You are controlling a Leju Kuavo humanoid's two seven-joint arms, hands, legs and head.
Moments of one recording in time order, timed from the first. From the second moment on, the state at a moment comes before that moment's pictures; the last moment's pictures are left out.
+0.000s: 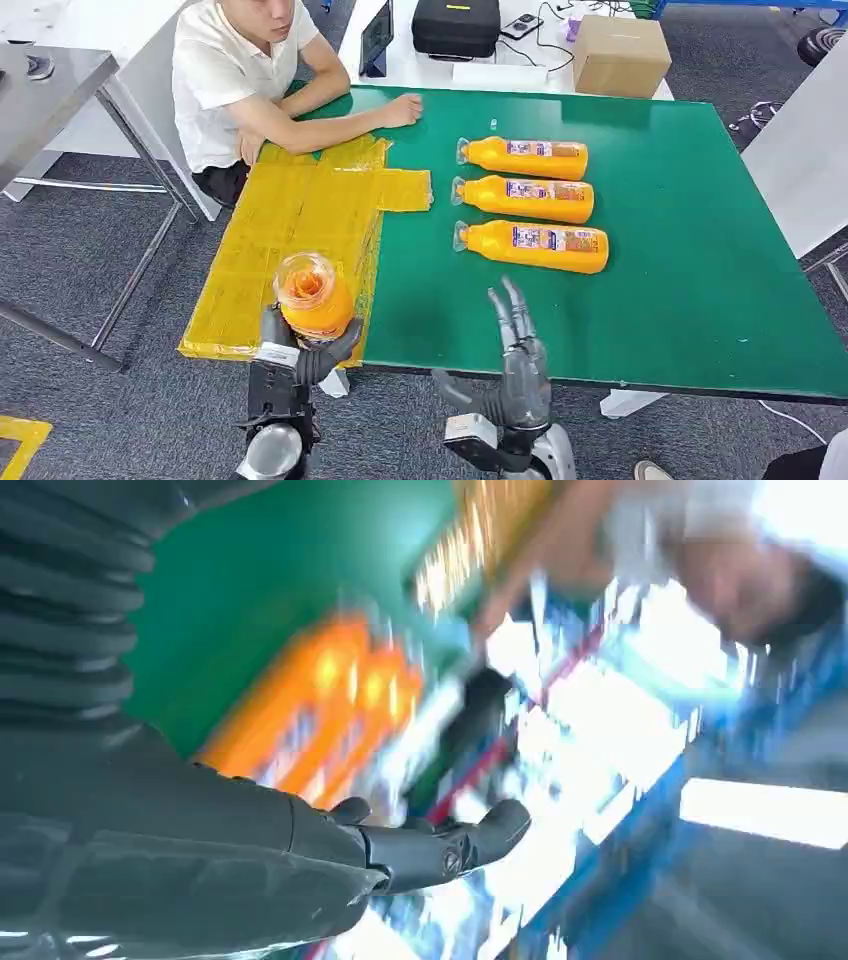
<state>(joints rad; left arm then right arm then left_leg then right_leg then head) -0.04 -0.16 -0.38 -1.32 -0.01 0.66 -0.52 0.11 0.16 0.32 -1.47 0.70 -0.69 -0.69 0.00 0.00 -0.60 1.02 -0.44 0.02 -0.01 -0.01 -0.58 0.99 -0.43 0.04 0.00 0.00</state>
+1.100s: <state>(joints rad) -0.50 -0.06 -0.38 -0.72 -0.96 0.24 -0.19 0.06 0.13 0.34 -1.55 0.29 -0.70 -0.70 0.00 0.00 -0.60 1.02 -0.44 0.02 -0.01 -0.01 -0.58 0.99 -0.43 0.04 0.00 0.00</state>
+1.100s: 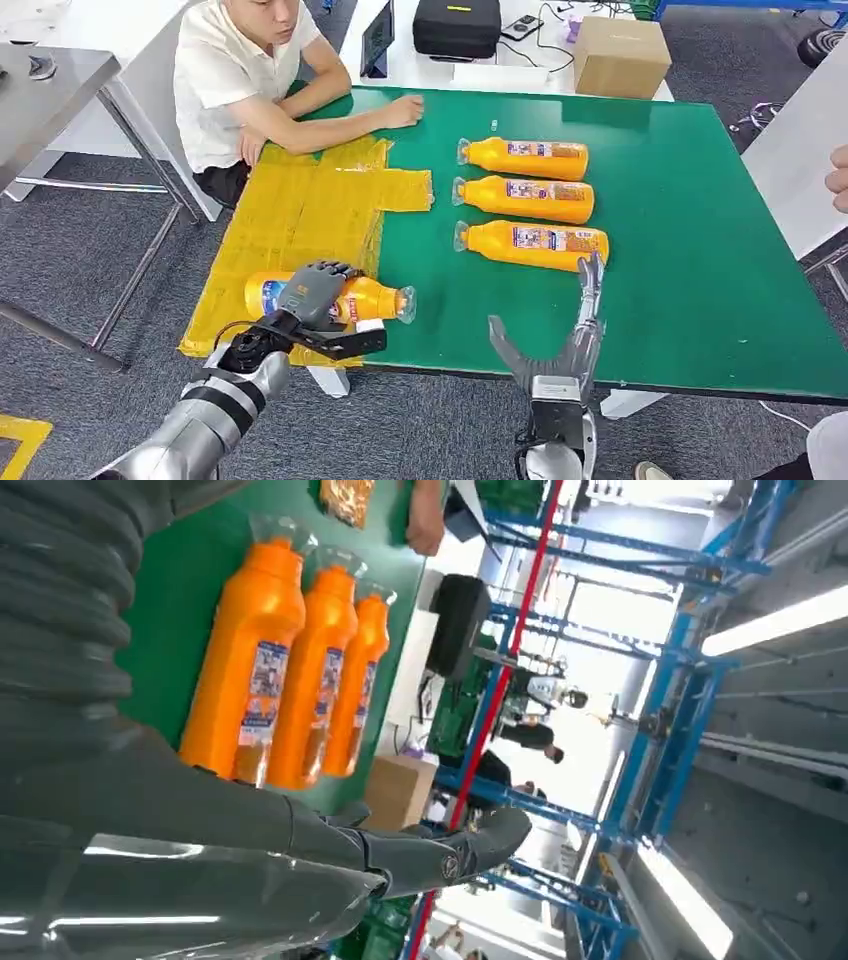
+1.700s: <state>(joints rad) -0.62 -0.06 -0.32 -0.58 -0.73 -0.11 -0.29 0.02 0.11 0.37 -1.49 0.25 -0.70 -0.70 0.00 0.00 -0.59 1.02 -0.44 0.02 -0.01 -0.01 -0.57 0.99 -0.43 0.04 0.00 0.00</state>
